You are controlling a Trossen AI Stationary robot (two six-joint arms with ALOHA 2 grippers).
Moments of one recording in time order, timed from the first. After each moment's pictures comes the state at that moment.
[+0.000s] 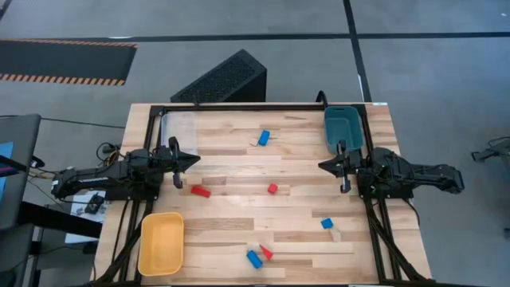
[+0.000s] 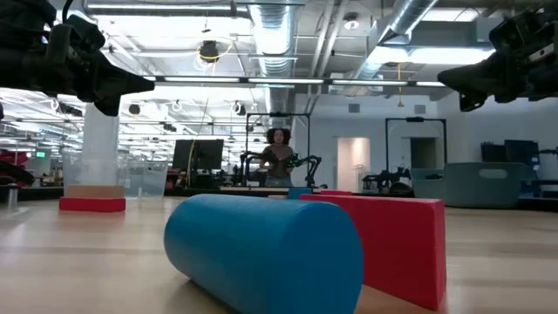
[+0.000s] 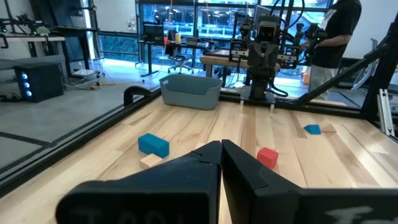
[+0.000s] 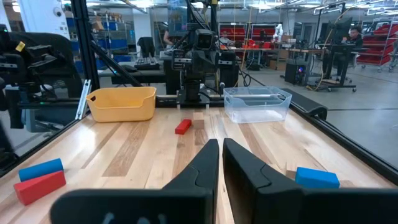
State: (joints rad) left arm 0.15 0.06 0.01 0.04 -0.07 -0.07; right arm -0.11 0.01 0.01 0.04 -0.08 0.00
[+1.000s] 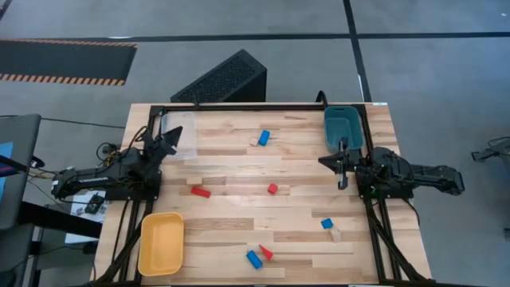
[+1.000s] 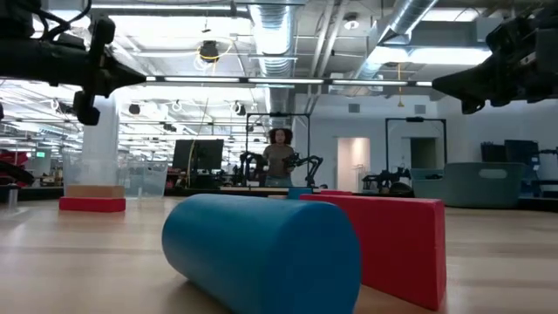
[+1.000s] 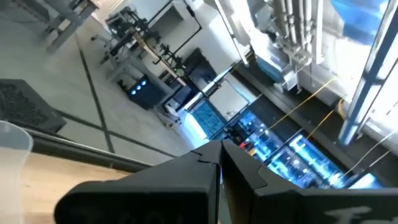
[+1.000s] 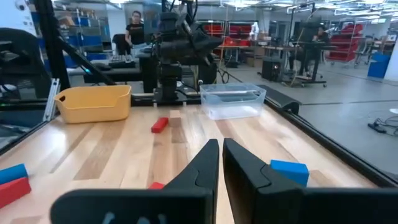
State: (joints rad) left arm 0.15 0.06 0.01 0.25 -0.71 -0.72; right arm -0.14 0.01 0.01 0.04 0.00 -0.02
